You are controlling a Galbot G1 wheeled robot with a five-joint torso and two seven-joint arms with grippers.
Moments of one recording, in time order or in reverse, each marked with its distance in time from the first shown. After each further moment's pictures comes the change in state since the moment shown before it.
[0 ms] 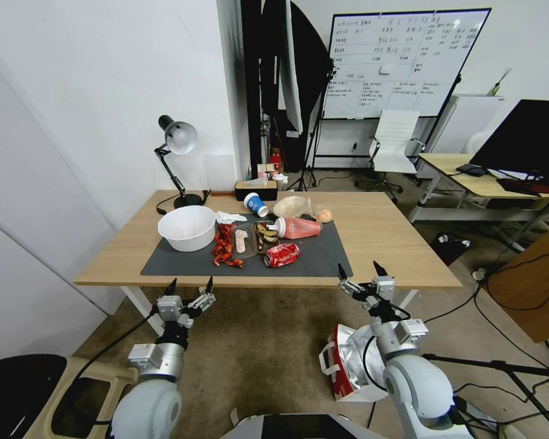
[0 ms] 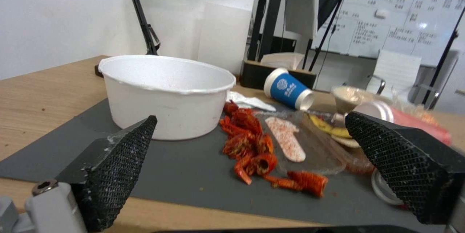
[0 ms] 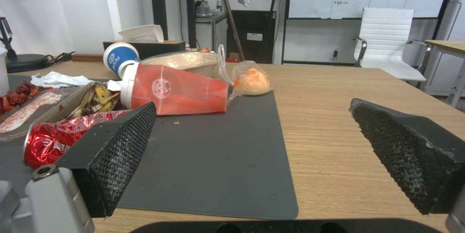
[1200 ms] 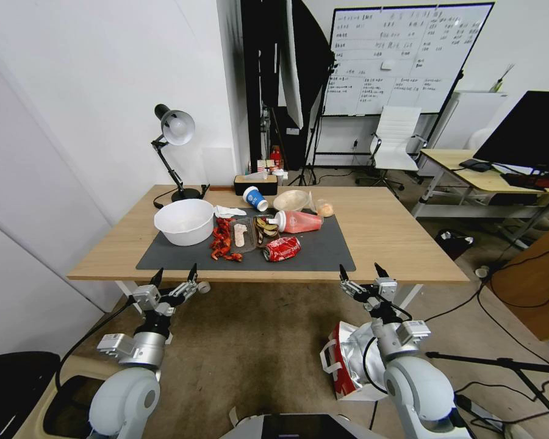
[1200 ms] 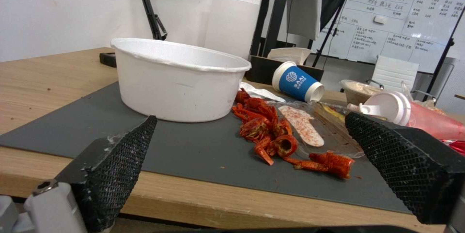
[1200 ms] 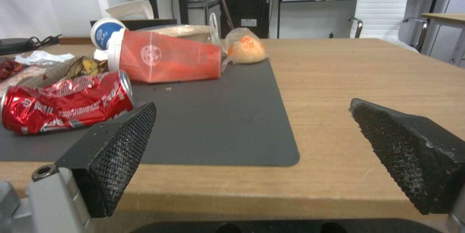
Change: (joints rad) left arm 0.010 0.069 -0.043 0.028 -0.080 -0.050 0.007; right arm -0.023 0.015 -0.002 0.019 0.025 -0.036 0.028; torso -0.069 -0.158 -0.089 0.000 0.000
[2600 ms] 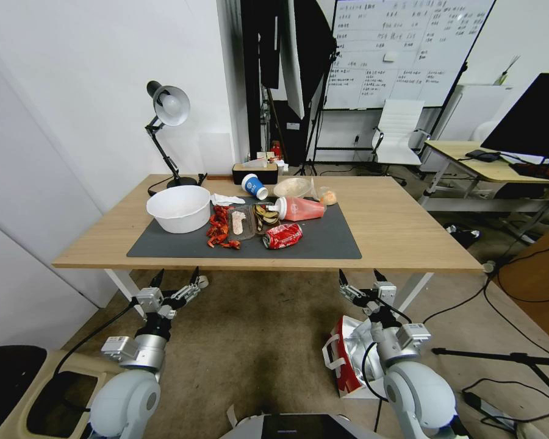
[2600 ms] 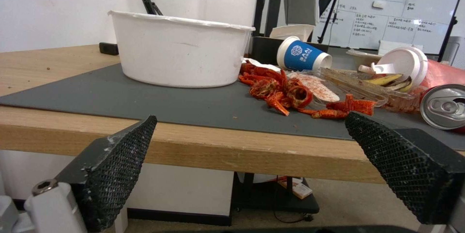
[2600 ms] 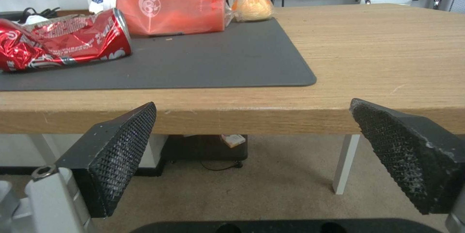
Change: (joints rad) left arm 0.003 0.016 0.000 0.009 0.070 -0.025 0.009; right arm -0.014 0.010 -0.002 0.012 0.009 -0.026 -0.011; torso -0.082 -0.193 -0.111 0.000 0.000
